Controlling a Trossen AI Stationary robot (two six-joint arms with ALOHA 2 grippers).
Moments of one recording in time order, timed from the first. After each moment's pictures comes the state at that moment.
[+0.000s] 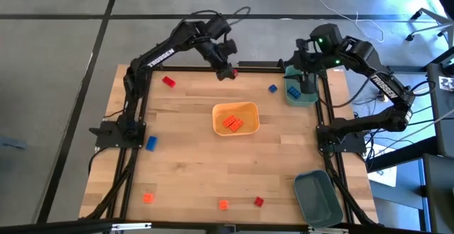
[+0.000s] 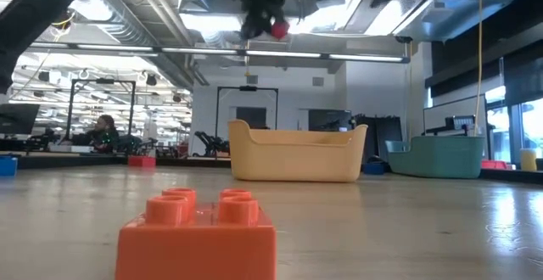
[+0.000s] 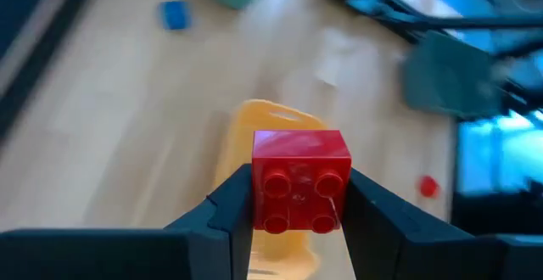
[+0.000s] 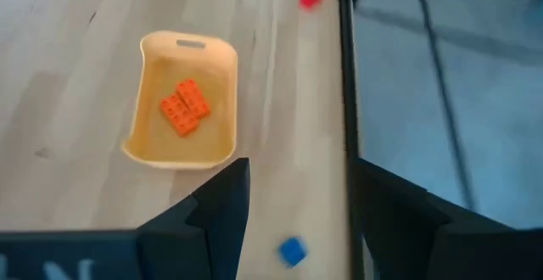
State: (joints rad) left arm 0.54 2.03 2.35 -1.26 0.50 -0.05; right arm -0.64 1.24 1.60 -1.15 -0.33 -0.72
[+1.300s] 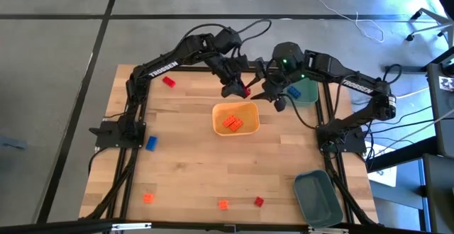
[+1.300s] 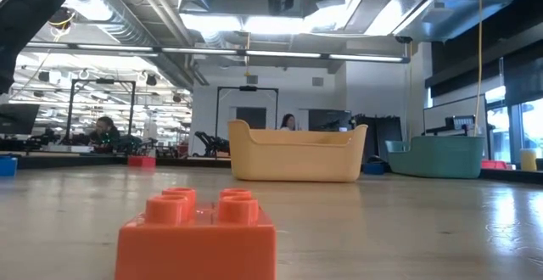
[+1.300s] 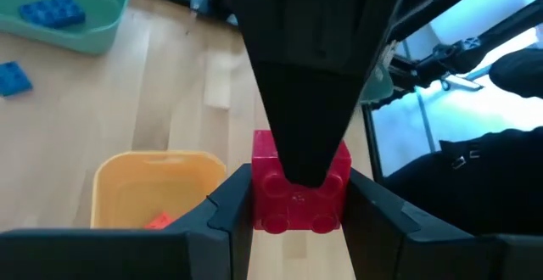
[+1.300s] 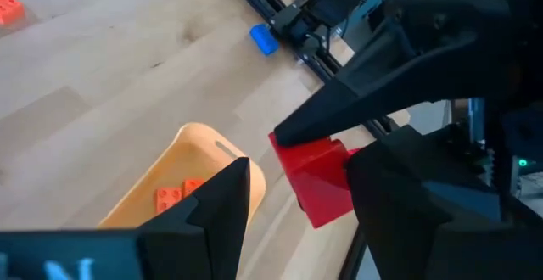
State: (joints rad) left arm 0.37 2.02 2.36 -1.11 0.64 -0.08; right arm -0.30 1.44 1.60 -0.81 -0.38 -0.98
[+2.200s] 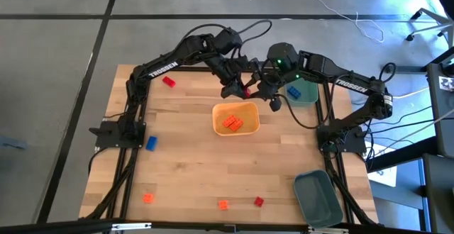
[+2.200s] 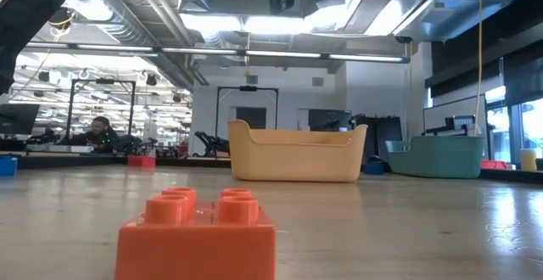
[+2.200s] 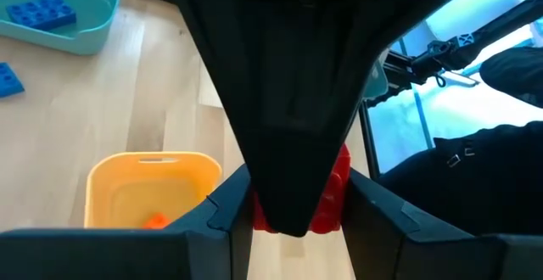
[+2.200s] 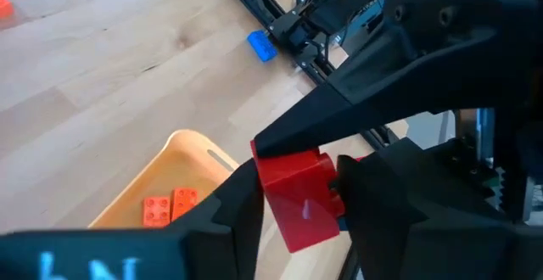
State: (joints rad) left arm 0.37 2.02 2.36 -1.11 0.65 -0.07; right arm -0.30 1.48 1.60 -0.76 -0.40 -1.00
